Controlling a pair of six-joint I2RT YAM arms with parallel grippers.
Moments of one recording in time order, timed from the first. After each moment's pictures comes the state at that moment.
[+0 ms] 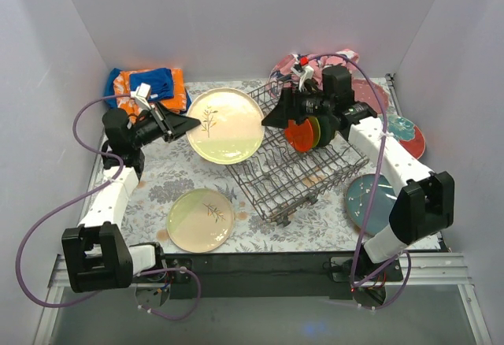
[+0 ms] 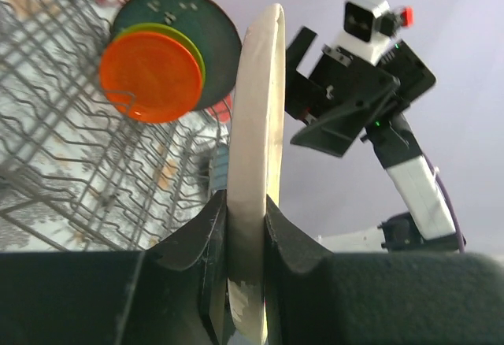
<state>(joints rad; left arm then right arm) 0.12 1.20 0.82 0.36 1.03 -1.09 0.43 1.56 1.40 -0.27 -0.77 0.29</state>
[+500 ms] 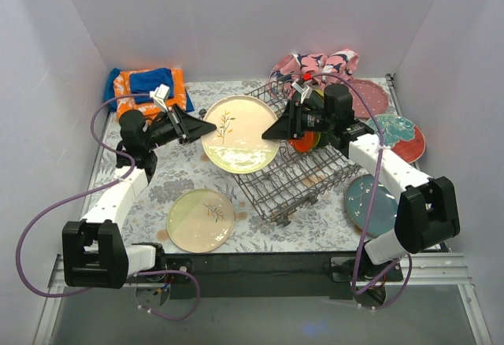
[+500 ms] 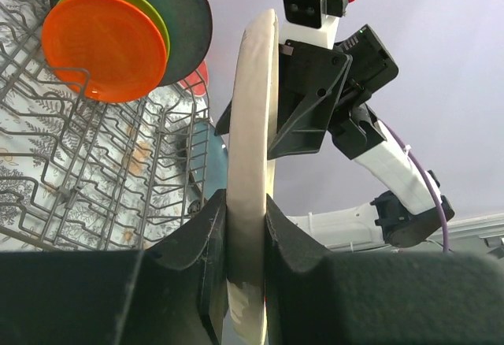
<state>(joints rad) -0.05 1.22 0.78 0.48 1.00 -1.14 0.41 1.48 1.13 0.01 -0.93 0.64</state>
